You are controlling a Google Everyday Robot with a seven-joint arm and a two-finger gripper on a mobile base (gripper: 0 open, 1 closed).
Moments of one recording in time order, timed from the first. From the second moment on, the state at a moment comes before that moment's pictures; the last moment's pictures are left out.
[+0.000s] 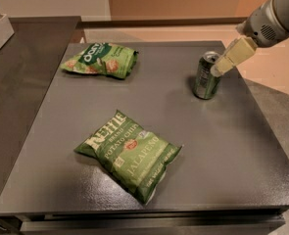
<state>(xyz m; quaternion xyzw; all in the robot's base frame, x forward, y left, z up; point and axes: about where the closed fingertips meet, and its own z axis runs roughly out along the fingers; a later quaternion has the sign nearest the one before) 0.618 -0.219 0.944 -0.47 0.82 0.08 0.32</state>
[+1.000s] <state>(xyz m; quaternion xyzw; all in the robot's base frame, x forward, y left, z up) 0.618 -0.202 0.914 -0.49 0.81 0.13 0.28</state>
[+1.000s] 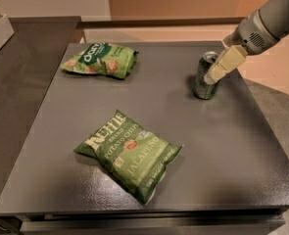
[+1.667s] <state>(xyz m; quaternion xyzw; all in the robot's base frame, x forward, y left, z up) 0.611 -0.191 0.898 -0.51 0.81 0.15 0.26</state>
